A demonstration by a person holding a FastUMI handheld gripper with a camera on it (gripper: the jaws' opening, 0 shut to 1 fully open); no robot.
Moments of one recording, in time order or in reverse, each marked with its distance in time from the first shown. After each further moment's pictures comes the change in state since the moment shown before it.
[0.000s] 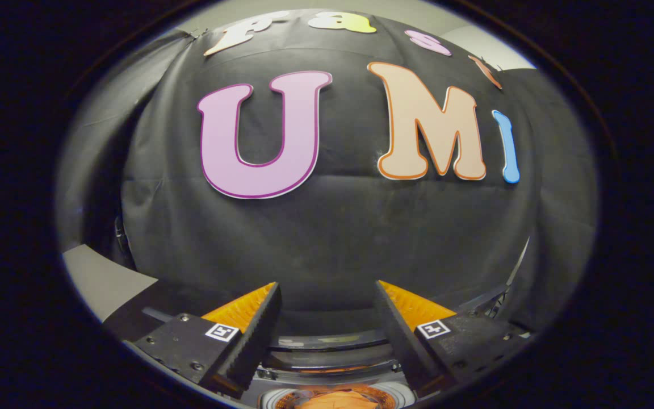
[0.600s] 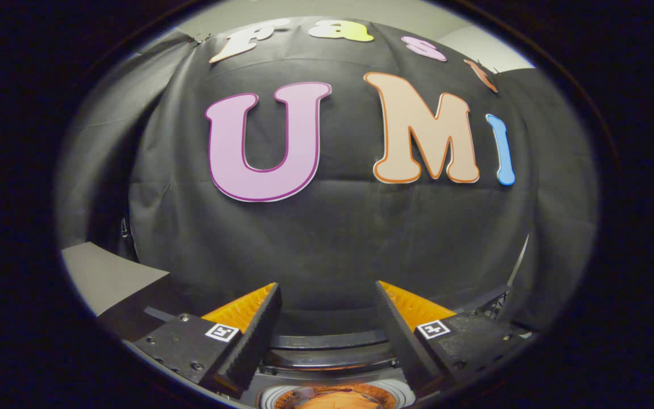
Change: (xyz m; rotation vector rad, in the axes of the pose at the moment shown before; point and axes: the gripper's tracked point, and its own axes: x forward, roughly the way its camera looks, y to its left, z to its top) arm -0.021 -0.002 -0.004 0.002 -0.035 0.005
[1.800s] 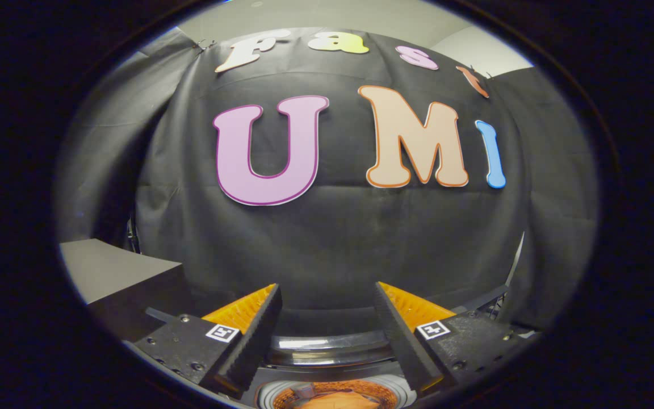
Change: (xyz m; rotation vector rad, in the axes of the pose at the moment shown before) arm -0.034 -0.004 -0.009 -0.002 -0.050 -0.006
